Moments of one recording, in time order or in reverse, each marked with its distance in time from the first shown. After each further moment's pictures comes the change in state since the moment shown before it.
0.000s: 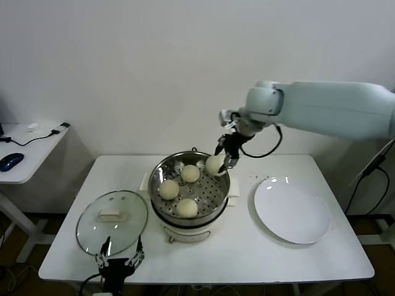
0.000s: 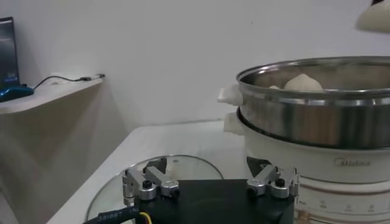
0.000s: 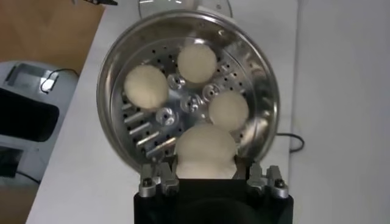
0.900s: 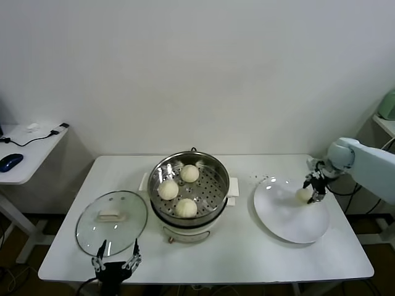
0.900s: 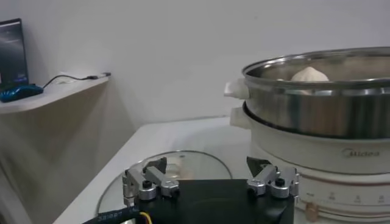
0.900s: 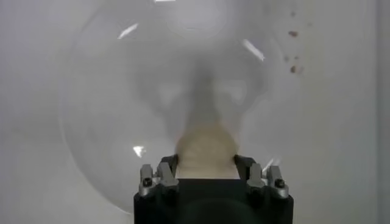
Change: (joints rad) left arm 0.017 -0.009 -0.013 0.002 0.015 -0.016 -0.004; right arm -0.420 -0.405 0.265 -0.374 -0.579 0.229 -0.173
